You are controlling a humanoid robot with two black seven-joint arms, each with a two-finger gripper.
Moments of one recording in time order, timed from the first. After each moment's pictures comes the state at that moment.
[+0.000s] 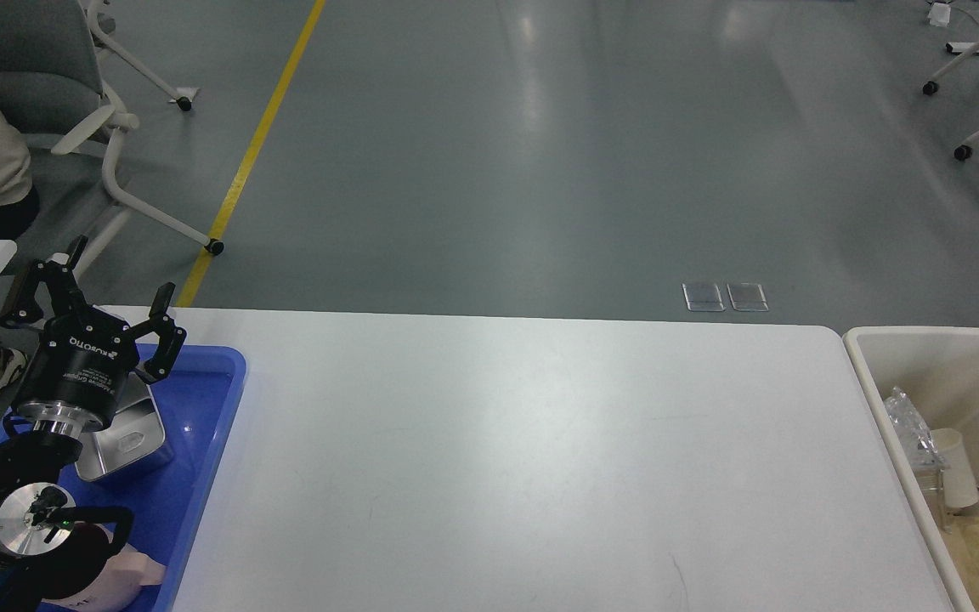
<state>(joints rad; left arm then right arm) -0.08 0.32 -1.35 -1.34 0.28 -0.16 -0.26 0.57 -0.72 0.22 0.24 -0.08 0.30 0.41</state>
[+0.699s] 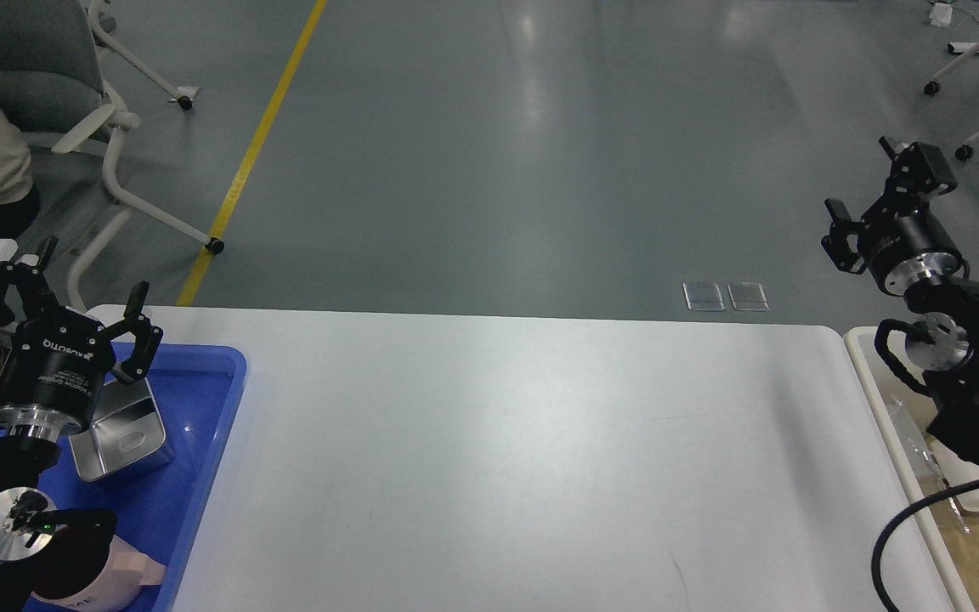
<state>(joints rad) -0.05 0.32 -1.40 -1.35 0.28 -0.16 -0.27 0.90 -0.33 0.62 0.30 0.04 0.34 0.40</state>
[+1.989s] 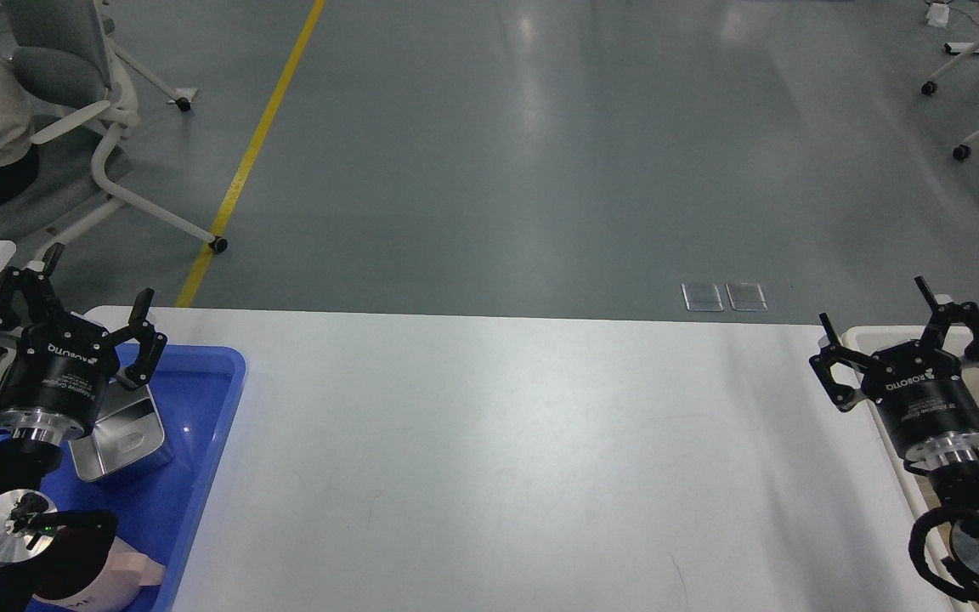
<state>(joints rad) -0.04 0.32 -1.41 -1.36 0.28 -0.15 -0.23 0.05 -0.51 1.24 1.30 0.14 0.35 0.32</state>
